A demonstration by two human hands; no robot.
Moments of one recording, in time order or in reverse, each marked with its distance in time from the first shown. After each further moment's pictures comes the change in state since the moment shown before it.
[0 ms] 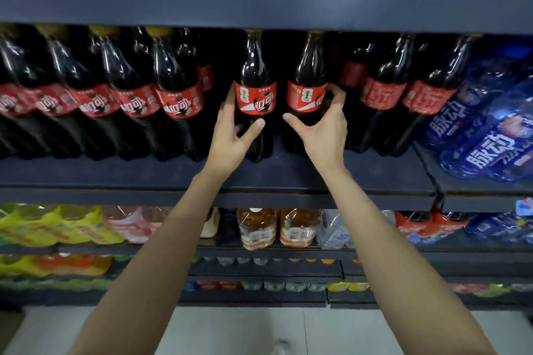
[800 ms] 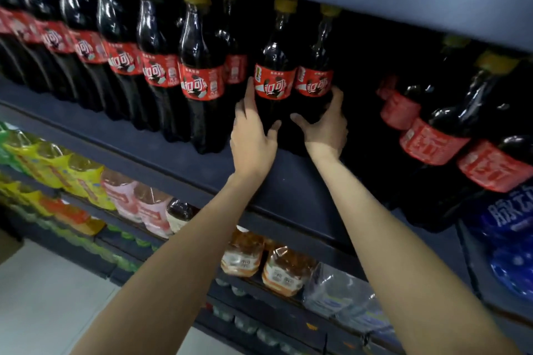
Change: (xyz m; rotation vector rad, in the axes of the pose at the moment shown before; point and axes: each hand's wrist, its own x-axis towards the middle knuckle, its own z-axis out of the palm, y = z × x) left_hand 0.021 -0.010 0.055 0.434 0.600 -0.120; right_hand 0.066 0.024 0.064 -0.036 -0.245 -0.128
